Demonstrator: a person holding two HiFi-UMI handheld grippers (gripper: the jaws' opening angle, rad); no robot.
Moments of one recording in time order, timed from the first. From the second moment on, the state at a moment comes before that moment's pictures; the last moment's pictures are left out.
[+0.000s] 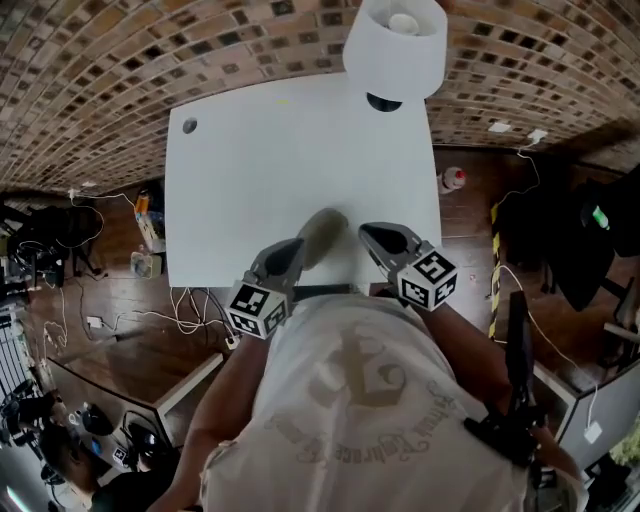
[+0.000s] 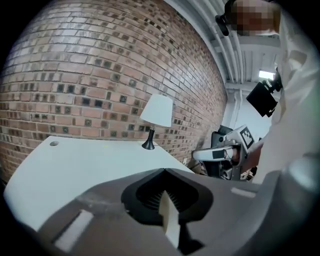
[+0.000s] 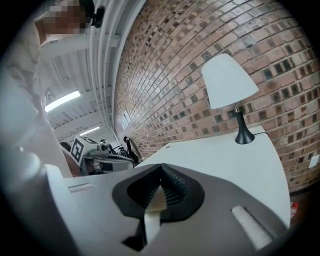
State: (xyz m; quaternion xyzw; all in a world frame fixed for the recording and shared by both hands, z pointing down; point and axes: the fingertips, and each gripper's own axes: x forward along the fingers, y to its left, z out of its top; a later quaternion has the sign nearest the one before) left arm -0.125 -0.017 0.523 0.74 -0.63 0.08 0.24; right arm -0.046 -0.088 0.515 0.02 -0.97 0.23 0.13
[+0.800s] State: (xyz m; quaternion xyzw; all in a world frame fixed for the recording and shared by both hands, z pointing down) left arm -0.138 0.018 0.515 0.73 -0.65 0.06 0.22; right arm -0.078 -0.038 0.501 -0.03 -0.97 0.22 0.12
